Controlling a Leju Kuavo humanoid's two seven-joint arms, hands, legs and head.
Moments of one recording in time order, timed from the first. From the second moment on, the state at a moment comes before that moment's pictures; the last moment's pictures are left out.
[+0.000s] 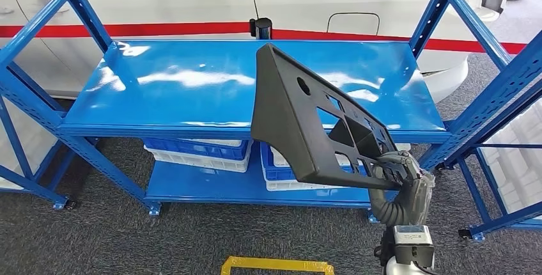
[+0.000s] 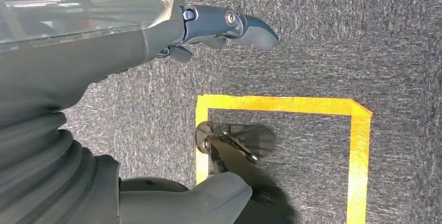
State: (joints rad) left arm -0.05 -0.11 0.30 -0.18 -0.08 0.16 -0.29; right arm 0.04 -0.07 0.52 -1.63 0.33 -0.49 -0.64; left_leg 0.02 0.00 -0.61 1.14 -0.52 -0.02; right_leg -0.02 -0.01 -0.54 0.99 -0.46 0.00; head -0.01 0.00
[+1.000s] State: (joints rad) left arm -0.05 -0.10 0.30 -0.18 -0.09 0.13 -0.30; right arm 0.03 -0.05 0.48 -1.62 0.35 -0.44 -0.60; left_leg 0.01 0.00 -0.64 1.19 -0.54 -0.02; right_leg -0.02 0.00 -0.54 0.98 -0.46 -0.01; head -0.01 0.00
